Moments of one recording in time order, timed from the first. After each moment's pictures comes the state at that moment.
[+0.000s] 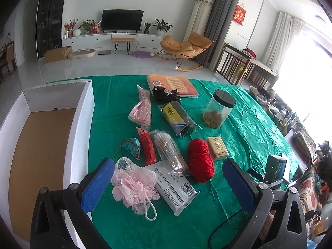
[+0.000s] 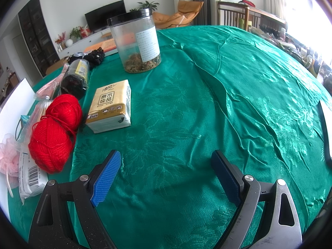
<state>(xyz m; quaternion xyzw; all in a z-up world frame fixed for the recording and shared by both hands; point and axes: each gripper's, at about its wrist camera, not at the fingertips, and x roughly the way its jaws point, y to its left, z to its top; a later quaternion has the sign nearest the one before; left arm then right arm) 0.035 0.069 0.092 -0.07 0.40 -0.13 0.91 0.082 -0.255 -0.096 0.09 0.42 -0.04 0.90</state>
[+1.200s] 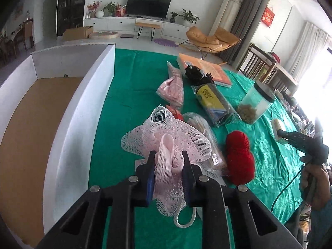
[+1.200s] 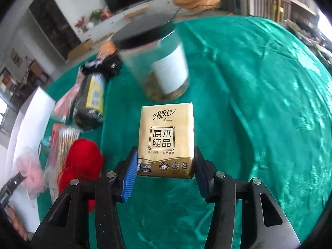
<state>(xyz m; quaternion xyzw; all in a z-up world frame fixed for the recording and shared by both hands) 0.070 0.097 0.014 -0.12 0.43 -0.06 0.89 0.164 -0.318 -0.040 0.14 0.46 0.04 0.87</state>
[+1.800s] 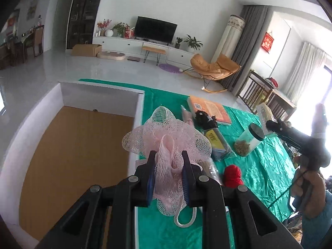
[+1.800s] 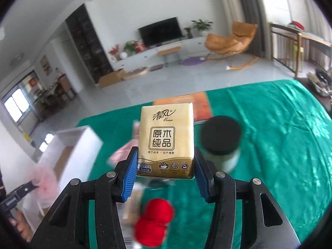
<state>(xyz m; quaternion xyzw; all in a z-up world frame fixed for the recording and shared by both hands) 0.030 0.194 0.107 -0.14 0.35 -0.03 0.92 0.168 -0.154 0.085 0.10 0.35 0.21 0.91</state>
